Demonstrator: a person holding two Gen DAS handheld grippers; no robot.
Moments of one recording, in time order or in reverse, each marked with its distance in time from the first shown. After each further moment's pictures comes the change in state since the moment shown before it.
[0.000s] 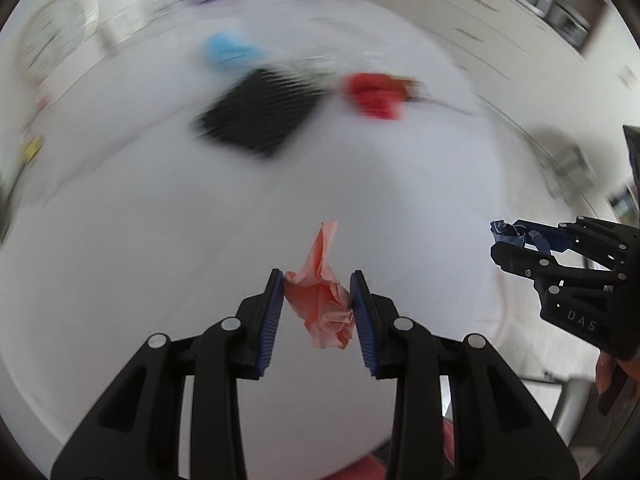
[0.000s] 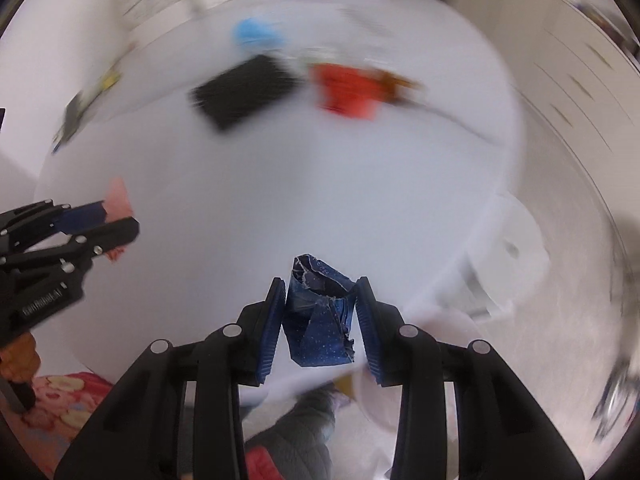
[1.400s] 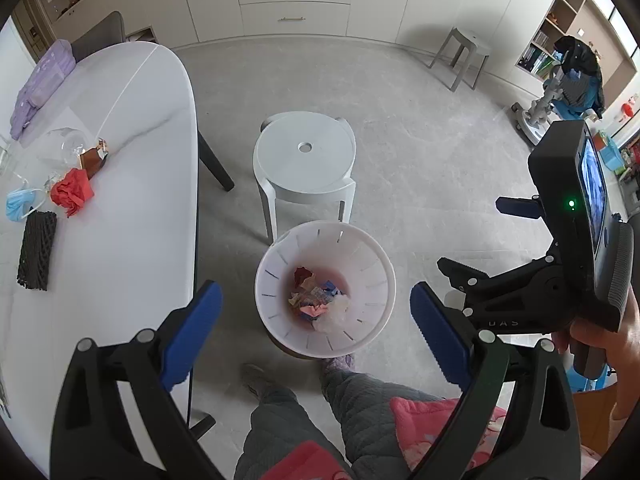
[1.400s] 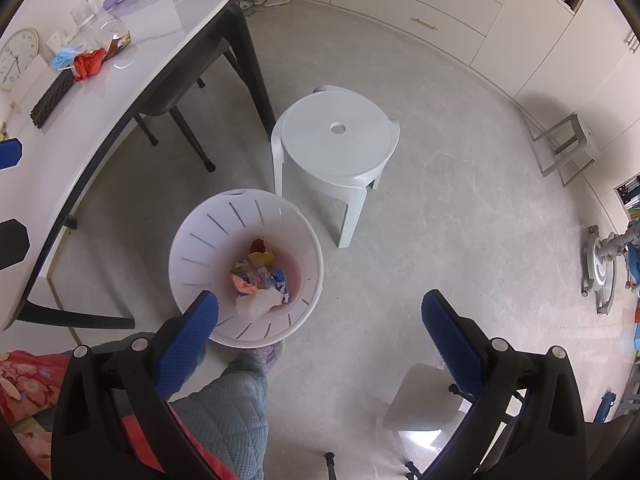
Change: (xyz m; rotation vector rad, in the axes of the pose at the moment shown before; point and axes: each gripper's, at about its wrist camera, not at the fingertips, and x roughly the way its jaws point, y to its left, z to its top) left arm 0.017 -0.287 -0.007 0.467 0.070 -0.148; right arm -0.032 -0.222 -0.182 0.312 0.055 -0.235
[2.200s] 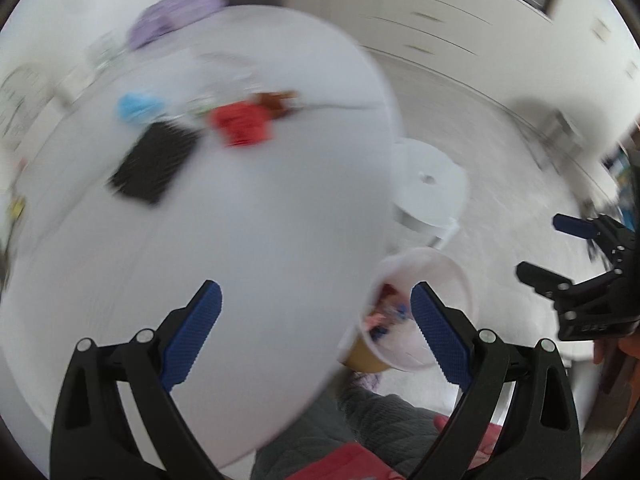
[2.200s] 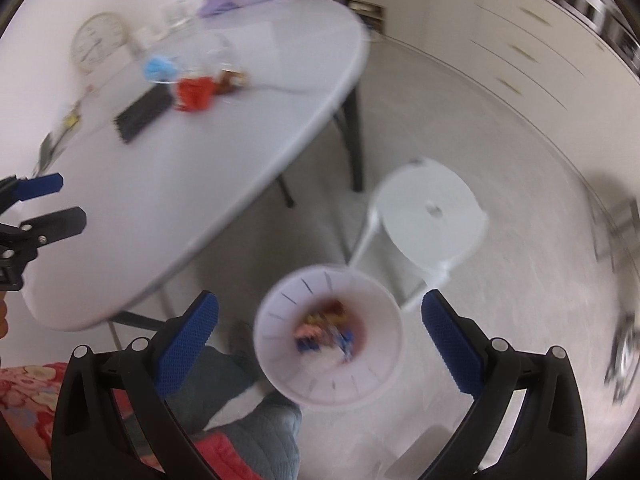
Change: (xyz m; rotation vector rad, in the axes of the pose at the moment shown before) left arm -0.045 0.157 -0.060 -0.404 -0.066 0.214; right arm -0.032 0.107 0.090 -0.238 -0.127 0.231
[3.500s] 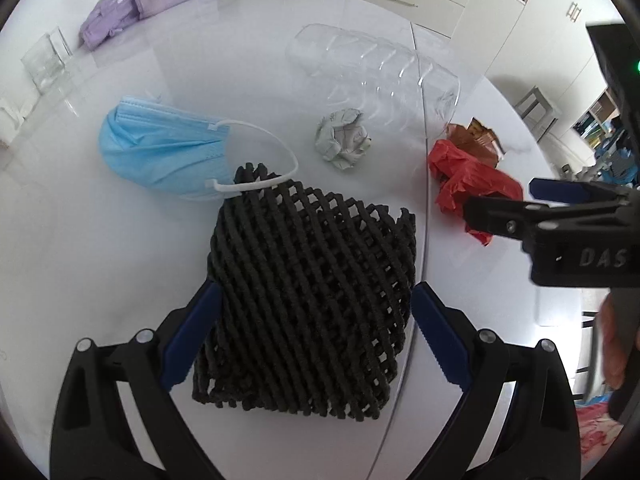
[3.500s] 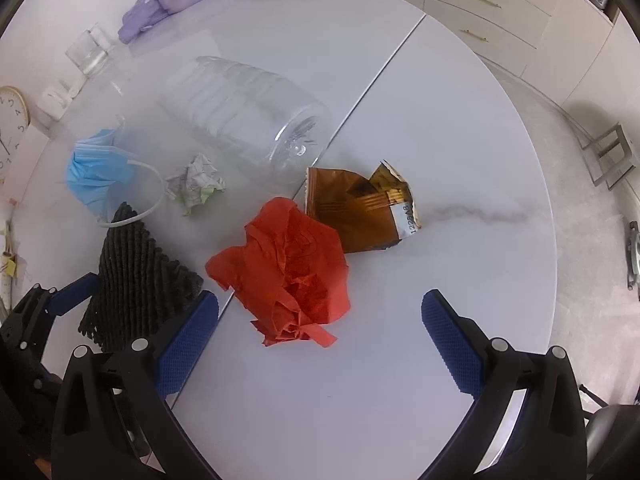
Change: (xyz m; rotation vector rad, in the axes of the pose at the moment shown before) left arm 0.164 0.199 0.136 0.228 0.019 -0.175; right arm 0.179 0.155 0.221 0.373 0.085 -0.145
